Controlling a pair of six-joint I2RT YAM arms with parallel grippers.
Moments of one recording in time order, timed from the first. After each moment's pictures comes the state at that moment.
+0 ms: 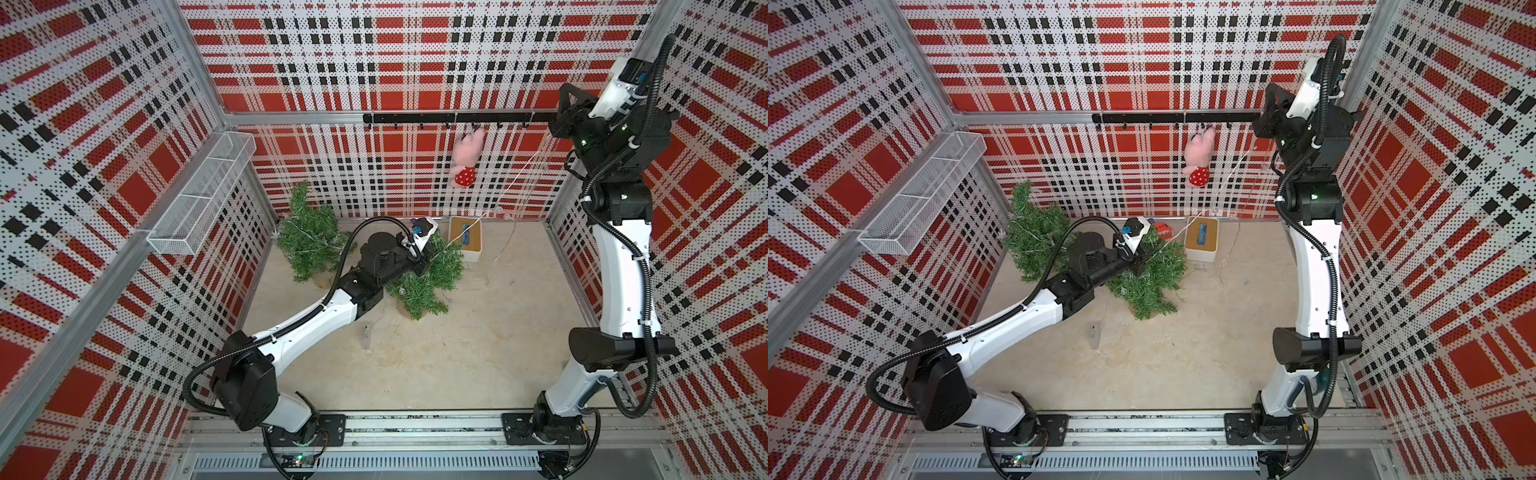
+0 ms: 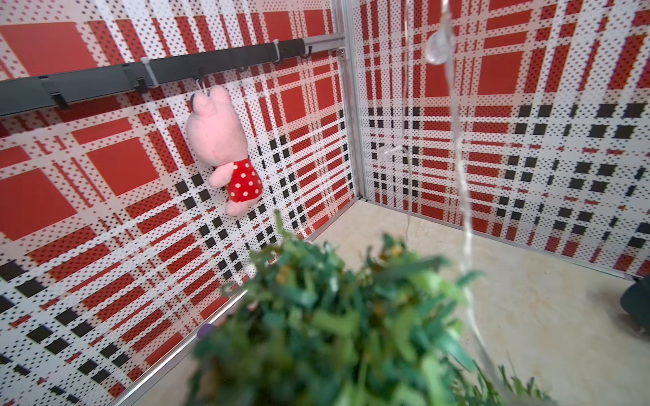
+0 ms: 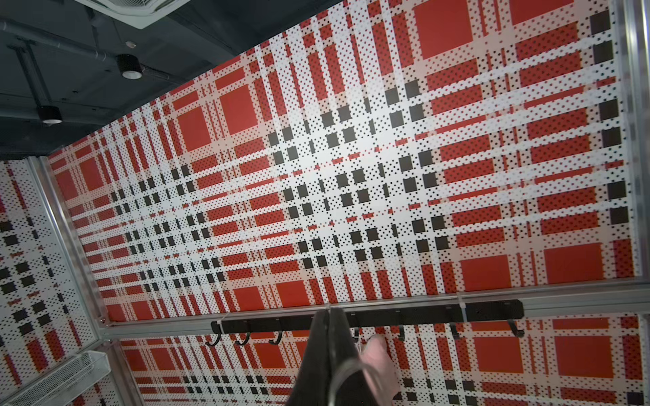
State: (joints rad) left arm -0.72 1.48 1.19 0.22 0.16 0.17; right arm 0.01 1.76 2.41 -0.26 -0.18 0.34
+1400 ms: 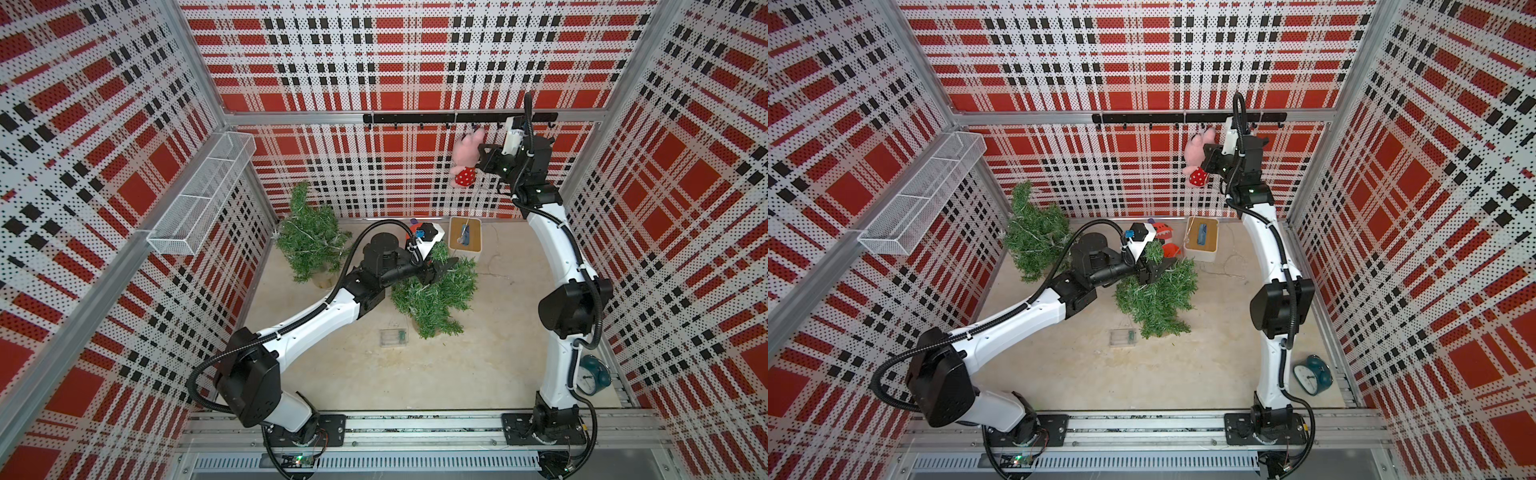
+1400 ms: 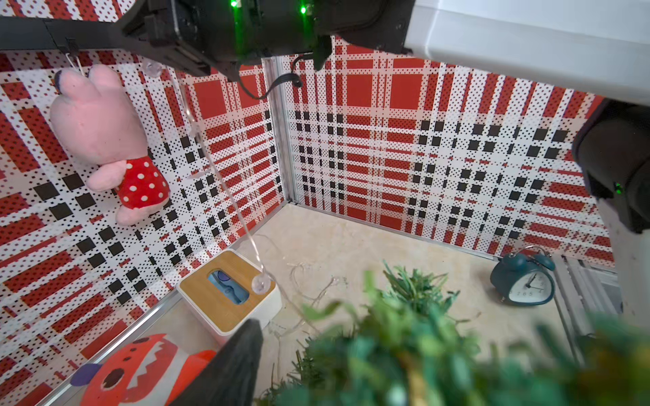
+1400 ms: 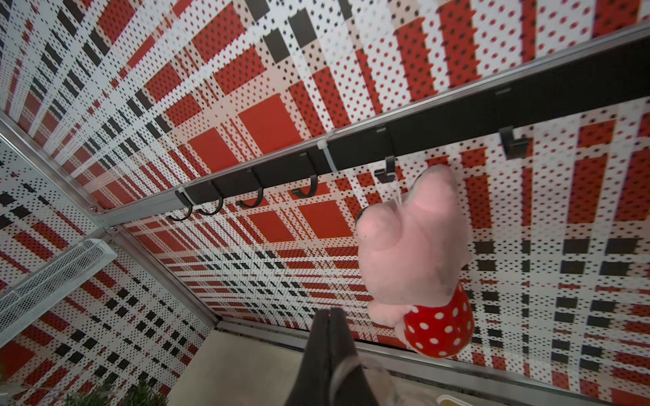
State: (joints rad) left arm -0.70 1.50 1.18 0.25 0.41 0.09; right arm 0.15 2.12 2.35 -0.23 -0.29 0.40
